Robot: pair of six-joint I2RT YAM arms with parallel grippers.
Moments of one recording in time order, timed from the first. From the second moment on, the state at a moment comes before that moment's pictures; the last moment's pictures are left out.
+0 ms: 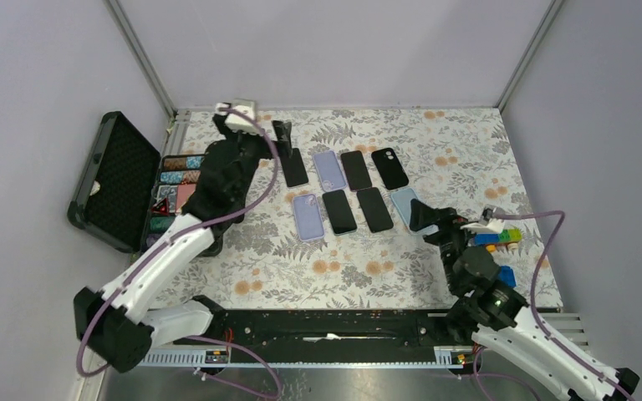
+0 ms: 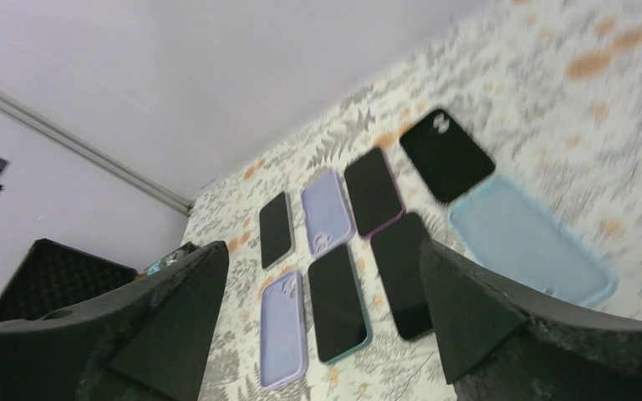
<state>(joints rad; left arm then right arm) -0.55 1.19 1.03 0.22 -0.29 0.03 0.83 0.30 0.29 -0.01 0.77 0.76</state>
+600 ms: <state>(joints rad) -0.55 0.56 1.06 -0.35 -0.42 -0.52 0.82 0.14 0.77 -0.31 0.85 0.22</state>
